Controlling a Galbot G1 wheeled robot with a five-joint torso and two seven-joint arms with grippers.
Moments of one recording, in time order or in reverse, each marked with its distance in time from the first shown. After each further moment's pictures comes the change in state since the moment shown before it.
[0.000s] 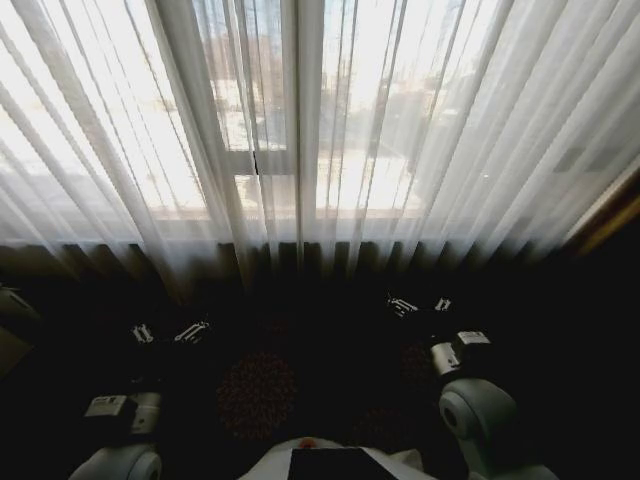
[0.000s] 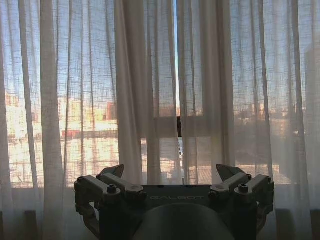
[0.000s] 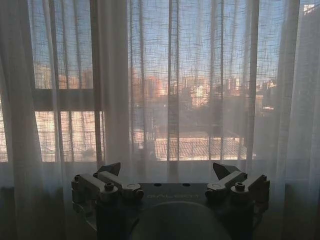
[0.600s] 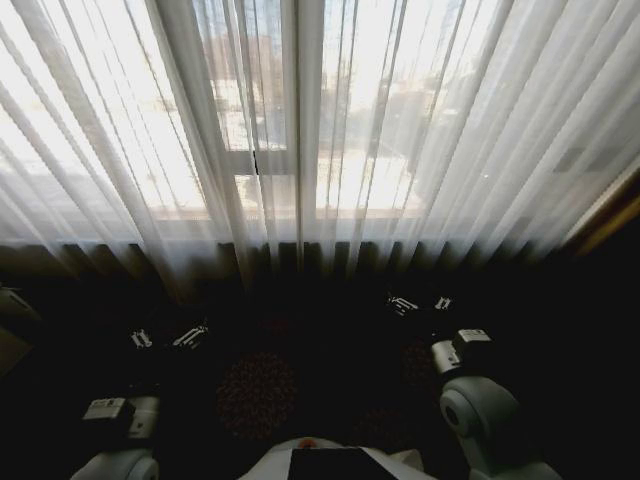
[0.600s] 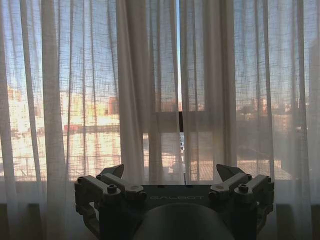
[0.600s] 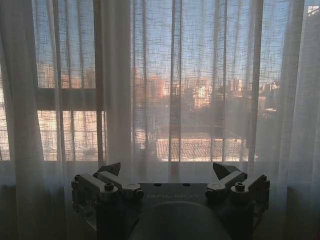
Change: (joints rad) left arm 0.006 -0.012 -0.002 -0.006 0.001 0.025 0.000; right arm 0.009 -0.013 0.002 -0.004 0.001 -0.003 -0.008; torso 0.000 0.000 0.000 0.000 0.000
